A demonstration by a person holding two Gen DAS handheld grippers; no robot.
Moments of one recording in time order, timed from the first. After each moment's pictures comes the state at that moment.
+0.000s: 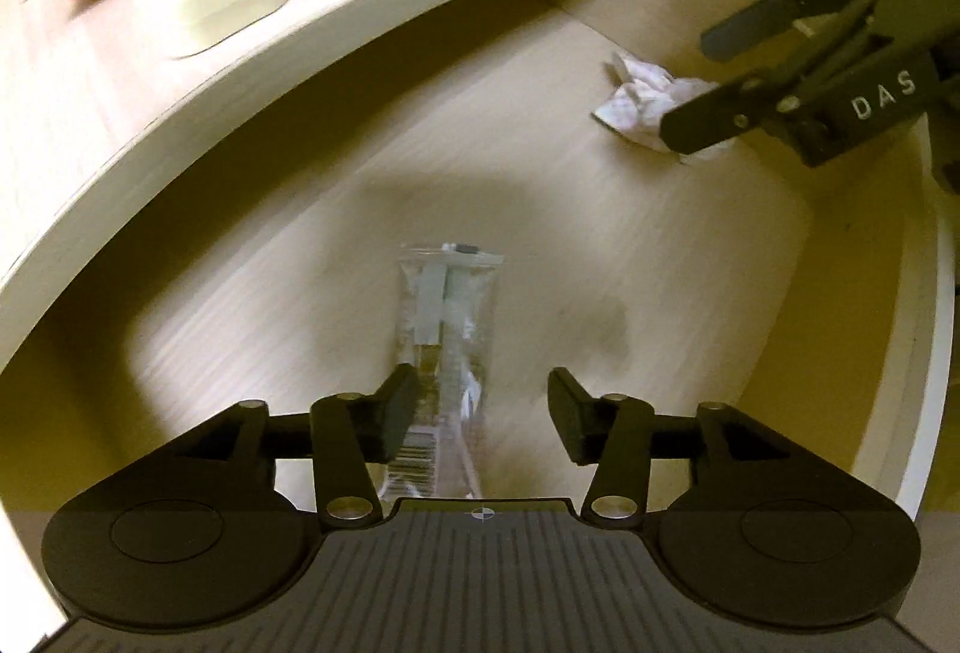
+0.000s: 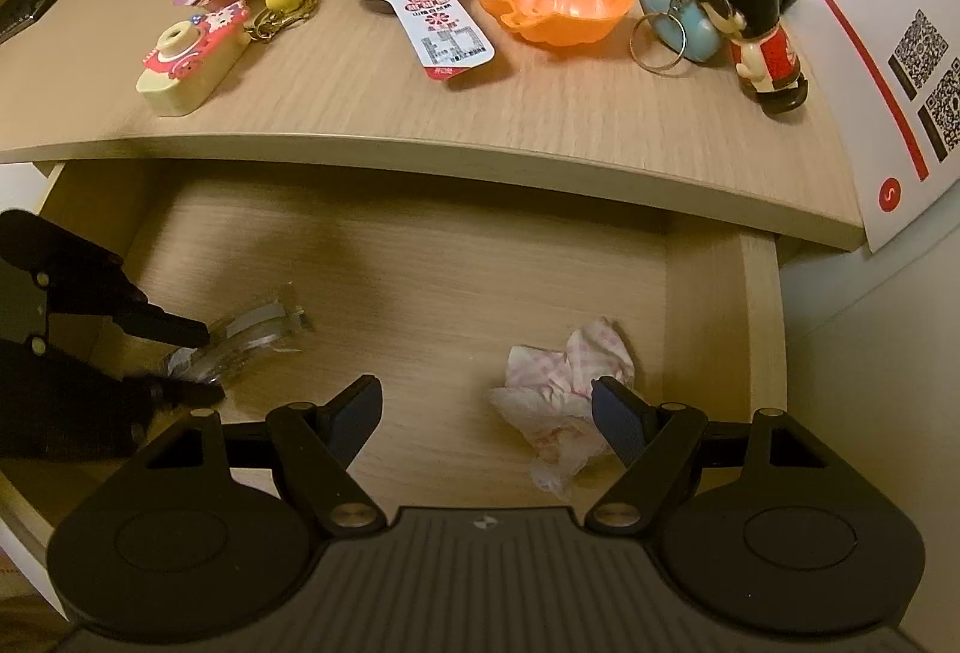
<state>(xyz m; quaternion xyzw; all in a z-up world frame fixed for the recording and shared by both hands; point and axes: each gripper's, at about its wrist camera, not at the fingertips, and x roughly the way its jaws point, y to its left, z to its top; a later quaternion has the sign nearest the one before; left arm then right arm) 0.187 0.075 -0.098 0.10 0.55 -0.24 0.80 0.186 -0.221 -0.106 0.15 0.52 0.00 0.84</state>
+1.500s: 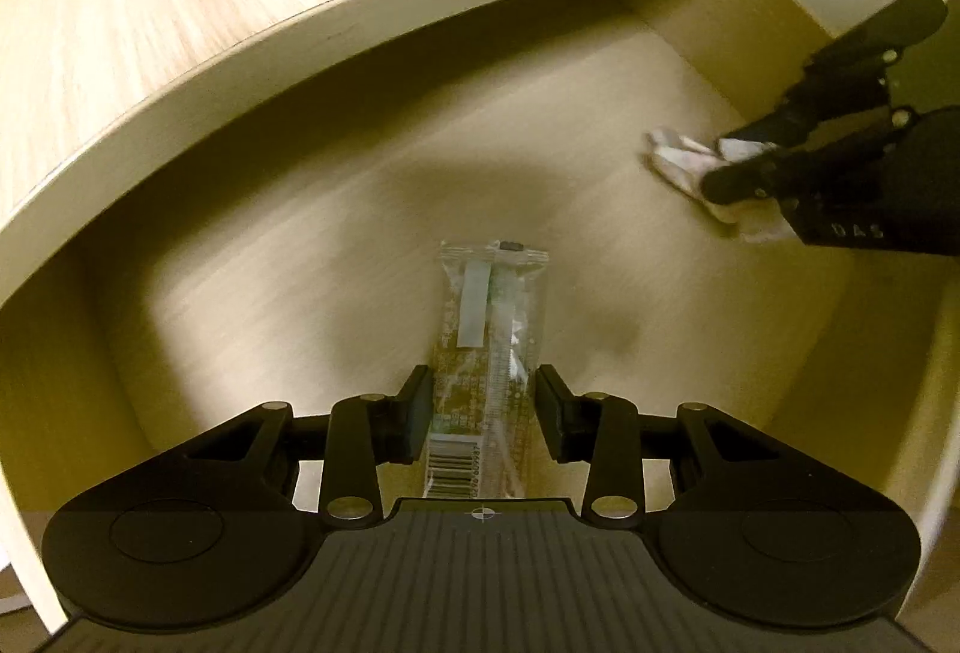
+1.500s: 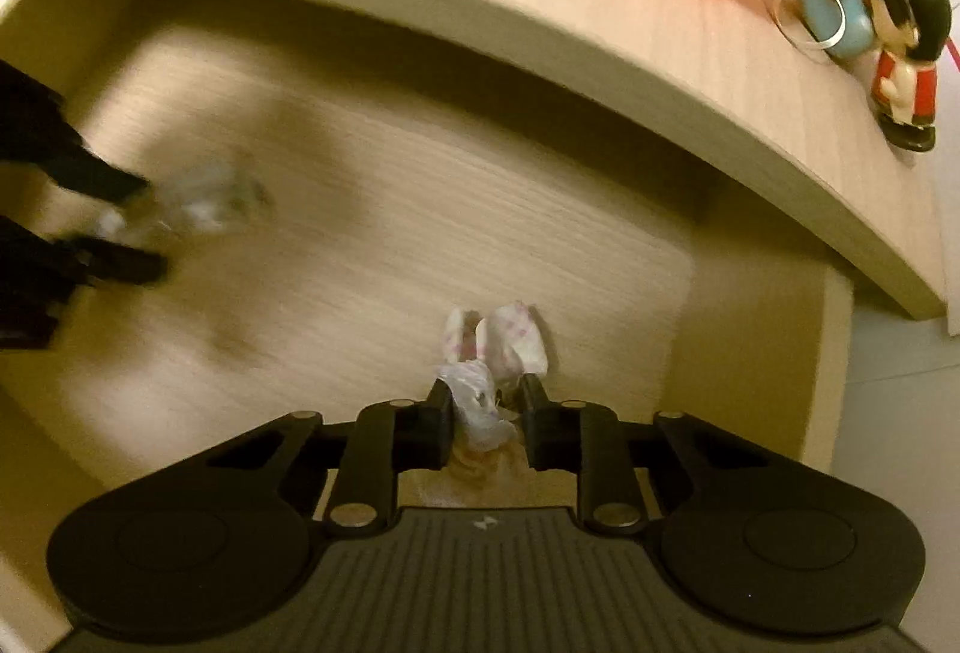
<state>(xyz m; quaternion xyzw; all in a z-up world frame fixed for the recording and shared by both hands) 0.199 0.076 -0.115 0.05 0.57 -0.19 0.80 0.205 -0.196 -0.135 0.03 0.59 0.04 0.81</state>
